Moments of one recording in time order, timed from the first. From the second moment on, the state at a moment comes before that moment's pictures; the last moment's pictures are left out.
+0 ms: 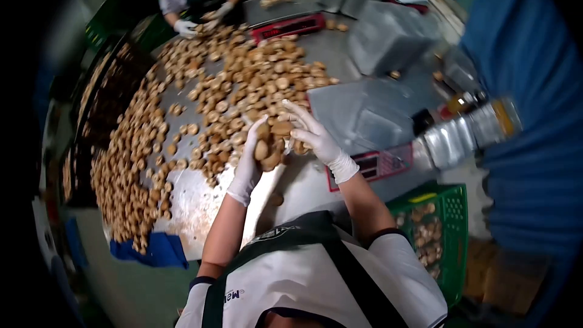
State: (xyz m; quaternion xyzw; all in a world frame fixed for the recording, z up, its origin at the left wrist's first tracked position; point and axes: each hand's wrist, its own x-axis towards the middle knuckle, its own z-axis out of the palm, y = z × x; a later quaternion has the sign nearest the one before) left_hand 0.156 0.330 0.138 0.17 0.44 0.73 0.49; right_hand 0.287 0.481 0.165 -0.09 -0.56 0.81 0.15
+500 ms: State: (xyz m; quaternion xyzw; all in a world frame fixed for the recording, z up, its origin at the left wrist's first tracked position) left_hand 0.283 0.502 0.133 0.59 0.70 0.39 0.11; right_hand 0.423 0.583 0.119 -0.40 -0.82 0.27 0.31
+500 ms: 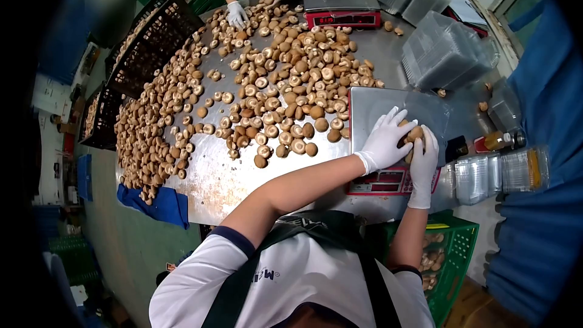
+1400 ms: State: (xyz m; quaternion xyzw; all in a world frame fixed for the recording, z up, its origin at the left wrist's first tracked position) left_hand 0.213 0.376 0.084 0.49 0.70 0.49 0.17; right_hand 0.248 0.552 0.187 -0.30 -0.79 0.27 0.47
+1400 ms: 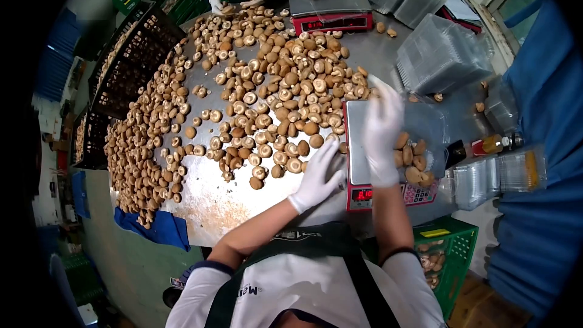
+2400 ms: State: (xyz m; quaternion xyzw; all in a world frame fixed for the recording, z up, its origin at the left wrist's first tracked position) left_hand 0.097 0.260 0.041 -0.14 0.26 0.82 0.49; right_hand 0.051 0.541 0.032 -0.30 -0.87 0.37 0.12
